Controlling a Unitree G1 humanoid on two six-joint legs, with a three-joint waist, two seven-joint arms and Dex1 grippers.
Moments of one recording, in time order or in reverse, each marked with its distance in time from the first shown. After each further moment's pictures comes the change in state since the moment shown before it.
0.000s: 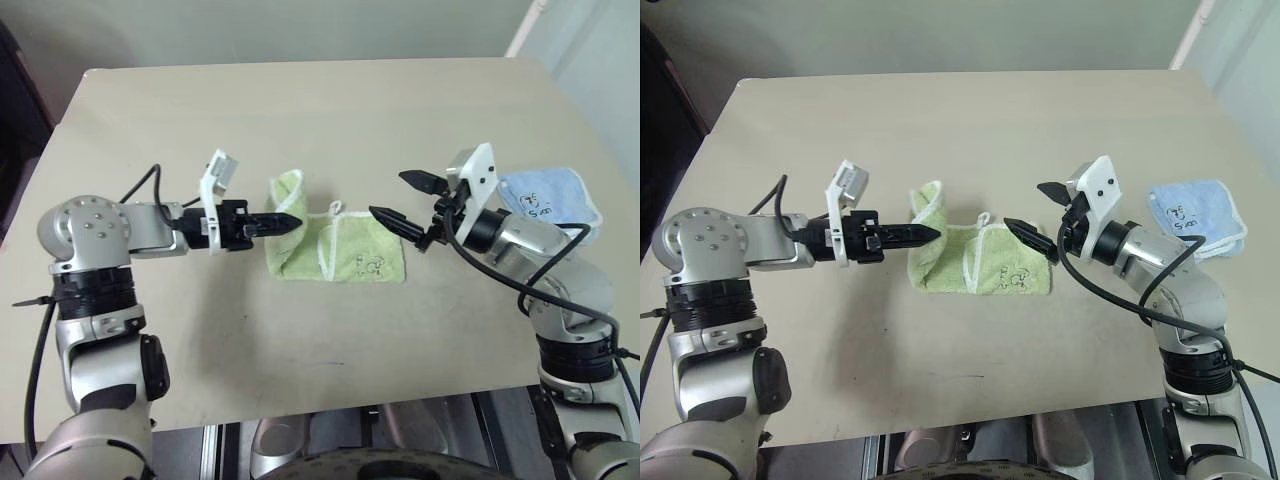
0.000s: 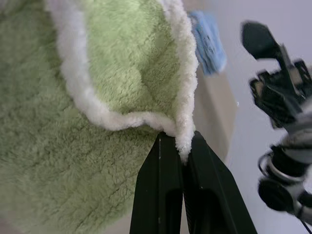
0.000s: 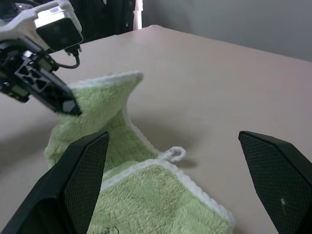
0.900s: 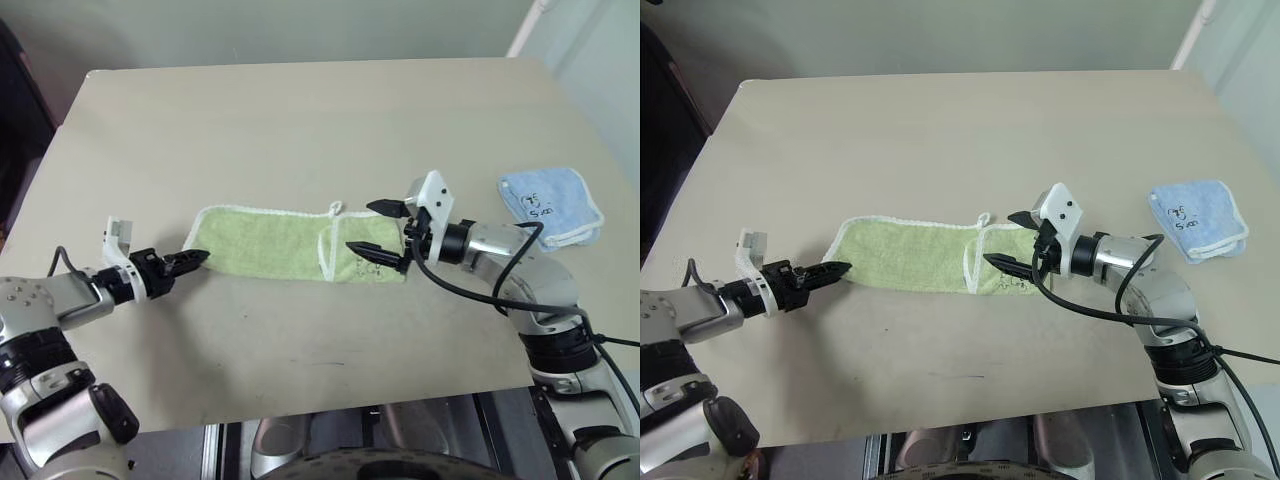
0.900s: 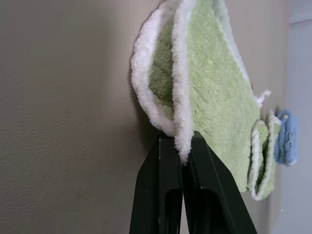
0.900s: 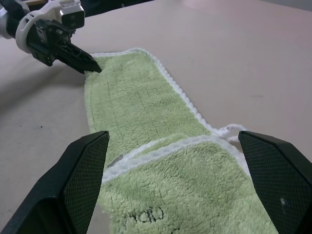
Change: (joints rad) left arm 0.278 0.110 0.387 0.160 0.187 -0.058 0.105; right arm -0.043 -0.016 0.165 0.121 -0.057 -0.068 0.144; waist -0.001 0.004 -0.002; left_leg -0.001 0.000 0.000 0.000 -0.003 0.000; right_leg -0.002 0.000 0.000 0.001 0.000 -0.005
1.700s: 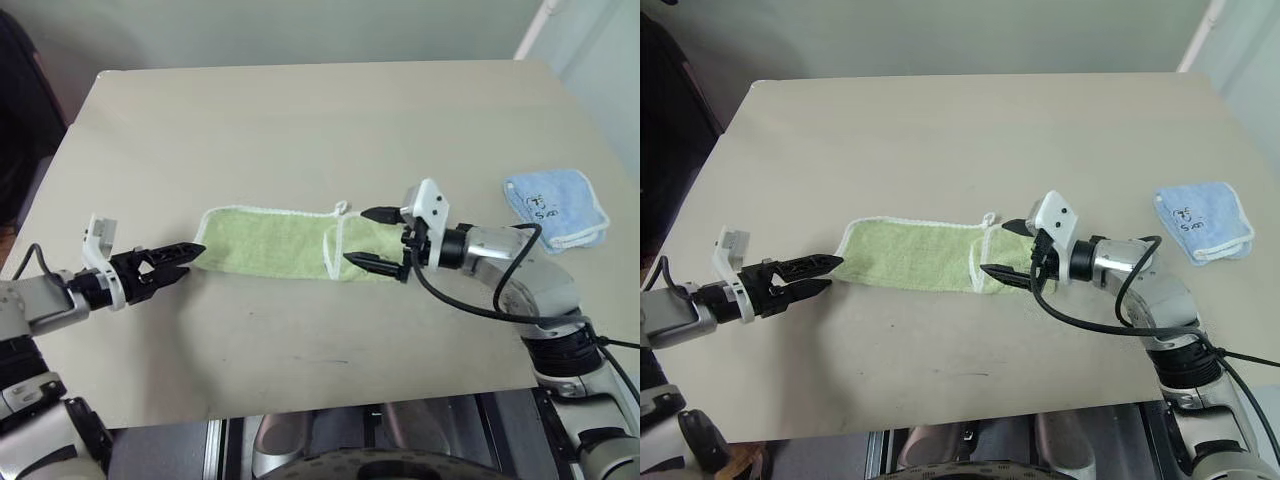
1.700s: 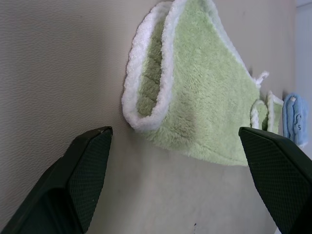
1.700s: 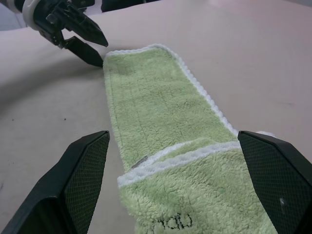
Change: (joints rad) left arm 0.060 0.092 -0.010 -0.031 -0.055 0.044 -0.048; right arm 0.007 -0.021 0.030 -0.021 -0.001 -0.003 0.035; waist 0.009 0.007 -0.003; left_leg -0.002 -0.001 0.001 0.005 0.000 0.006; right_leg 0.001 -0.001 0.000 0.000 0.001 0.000
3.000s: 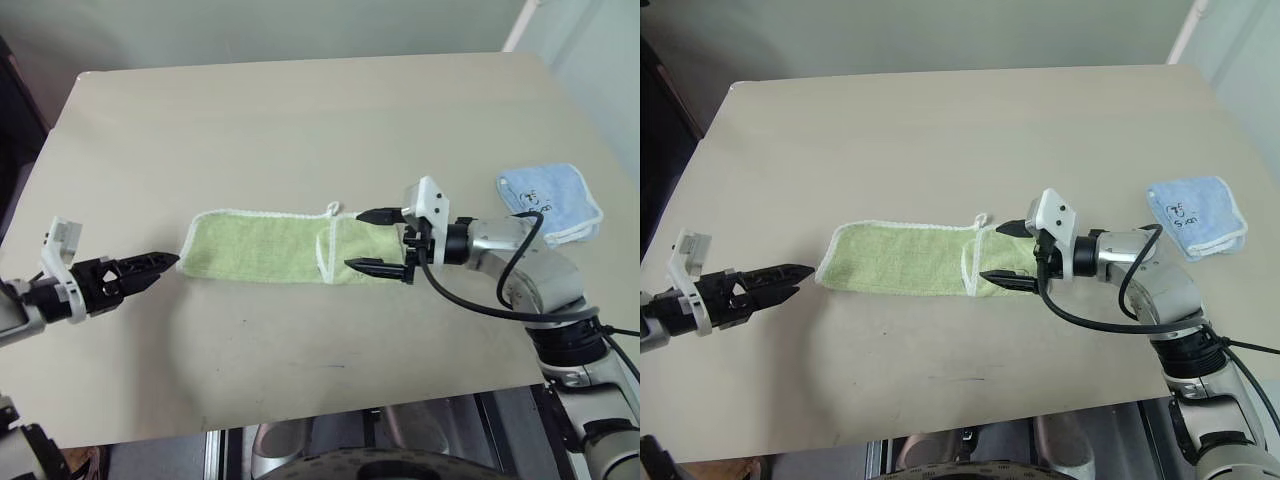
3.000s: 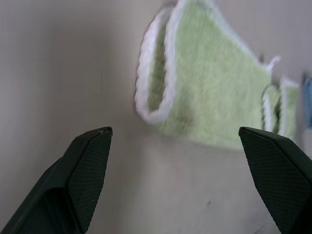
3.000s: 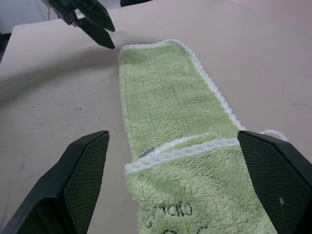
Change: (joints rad) left arm 0.102 0.136 0.018 -0.066 -0.039 -0.014 -0.084; right arm -0.051 -0.035 0.028 0.030 0.008 -0.029 0.128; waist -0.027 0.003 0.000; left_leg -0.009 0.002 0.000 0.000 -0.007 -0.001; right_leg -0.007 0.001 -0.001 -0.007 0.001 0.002
